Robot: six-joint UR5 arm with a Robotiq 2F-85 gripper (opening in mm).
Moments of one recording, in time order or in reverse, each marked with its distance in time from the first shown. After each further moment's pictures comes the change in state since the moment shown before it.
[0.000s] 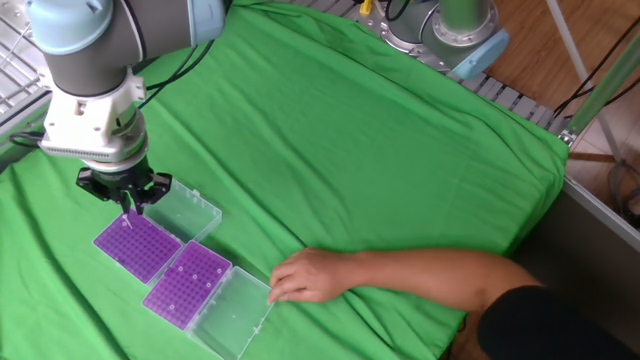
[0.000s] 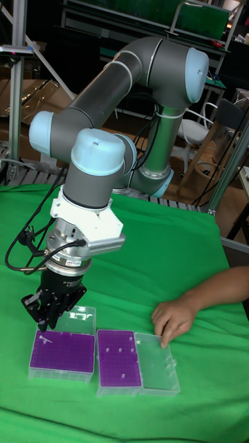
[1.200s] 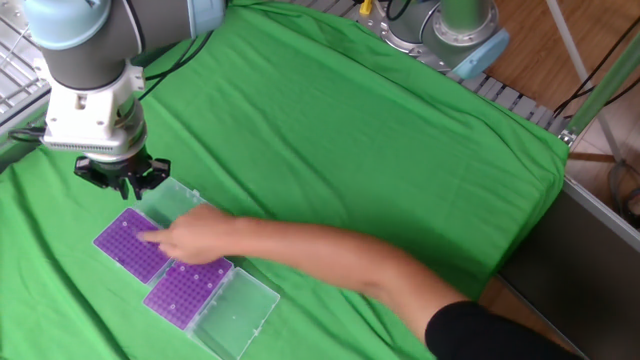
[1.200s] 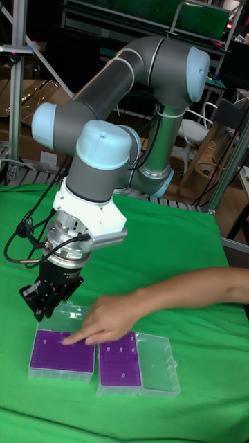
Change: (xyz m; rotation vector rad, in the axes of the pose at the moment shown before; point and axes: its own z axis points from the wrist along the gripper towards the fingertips) arm 0.019 -0.002 -0.021 0.011 0.079 -0.035
